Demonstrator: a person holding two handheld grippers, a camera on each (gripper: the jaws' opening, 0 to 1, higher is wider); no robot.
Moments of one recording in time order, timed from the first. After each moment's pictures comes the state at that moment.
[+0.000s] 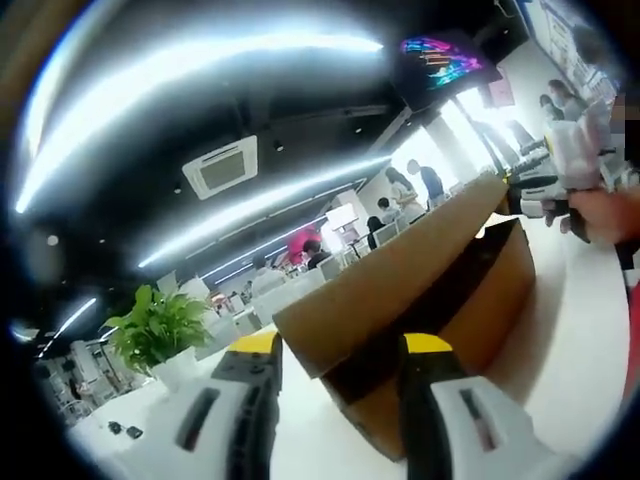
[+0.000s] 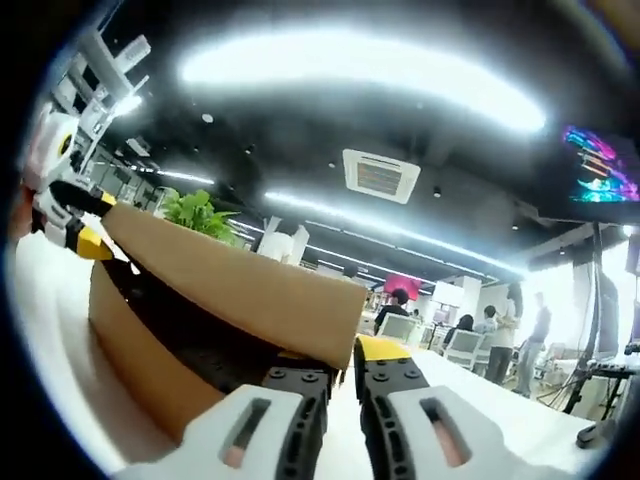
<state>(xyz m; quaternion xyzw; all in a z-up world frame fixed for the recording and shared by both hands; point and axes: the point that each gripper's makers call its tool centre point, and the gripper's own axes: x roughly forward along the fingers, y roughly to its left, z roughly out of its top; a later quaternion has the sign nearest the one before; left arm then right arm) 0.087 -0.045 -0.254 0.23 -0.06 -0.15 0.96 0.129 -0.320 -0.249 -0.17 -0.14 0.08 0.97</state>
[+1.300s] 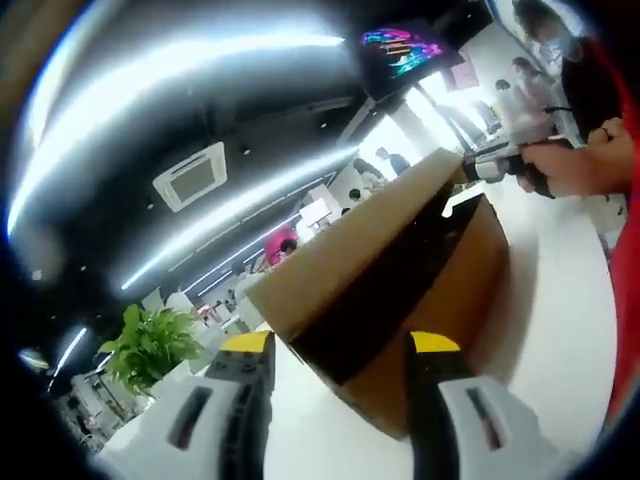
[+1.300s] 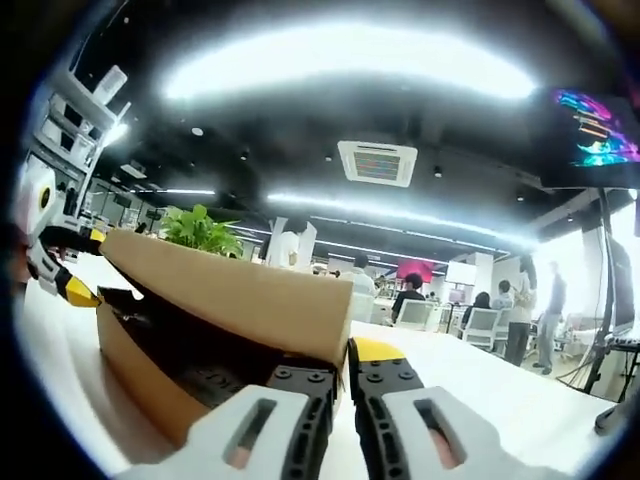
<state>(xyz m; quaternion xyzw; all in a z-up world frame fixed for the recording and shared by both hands) 0.075 -0.049 -0.270 0.29 -0.04 -0.20 0.94 0.138 -0.318 -0.242 -0.10 -0.10 0.11 0.98</state>
